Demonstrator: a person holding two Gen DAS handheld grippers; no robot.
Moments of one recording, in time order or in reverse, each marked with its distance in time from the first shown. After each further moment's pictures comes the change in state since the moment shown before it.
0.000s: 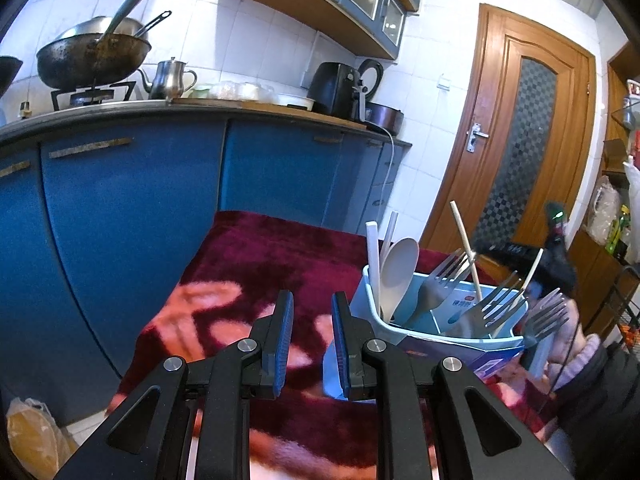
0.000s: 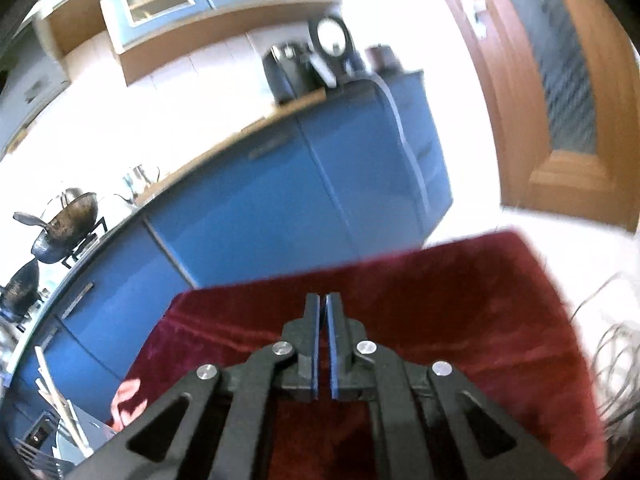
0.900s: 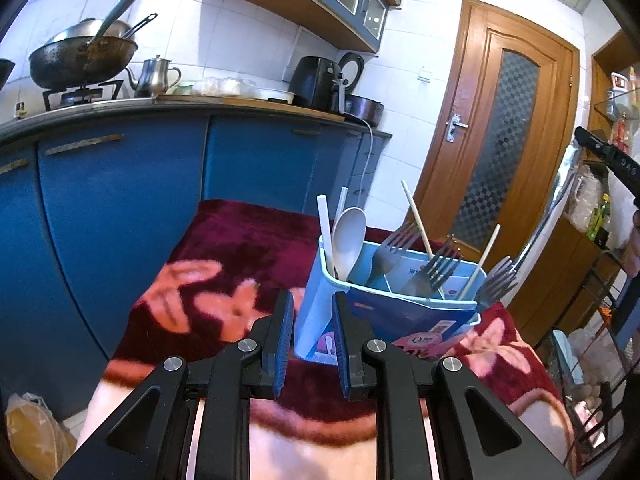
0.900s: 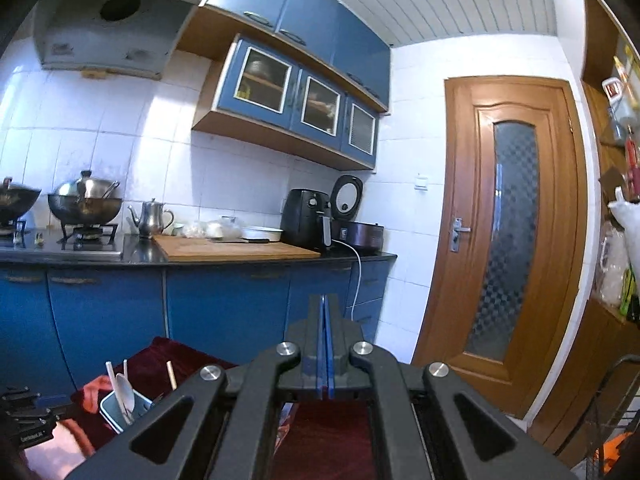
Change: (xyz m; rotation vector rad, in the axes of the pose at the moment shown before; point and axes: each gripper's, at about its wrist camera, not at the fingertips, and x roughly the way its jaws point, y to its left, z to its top) left arm -0.037 -0.019 -0.018 0.021 0.035 -0.056; right arm -0.216 0.142 0.010 -0.486 -0.434 -0.245
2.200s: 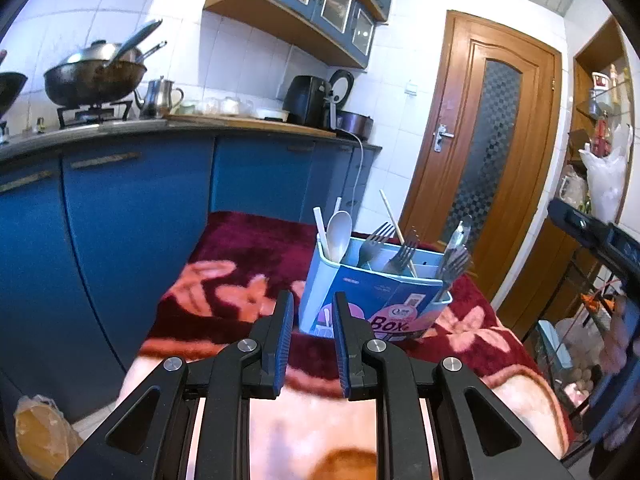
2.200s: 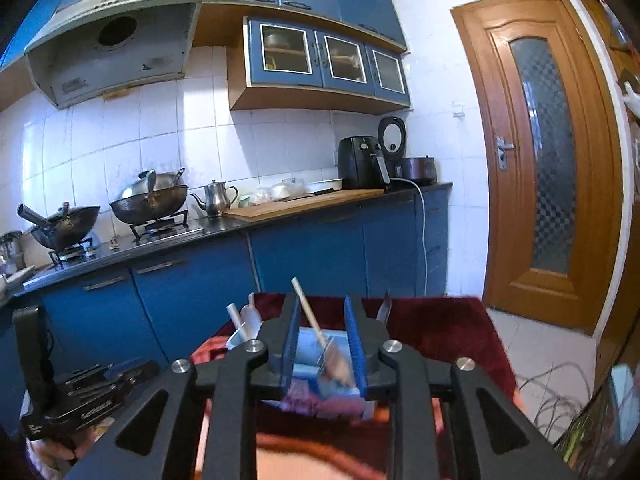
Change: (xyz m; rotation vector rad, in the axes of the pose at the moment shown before) left arm -0.072 0.003 -0.017 0.033 -0.057 -0.016; right arm -0.085 0.054 -0.055 0.246 0.166 0.234
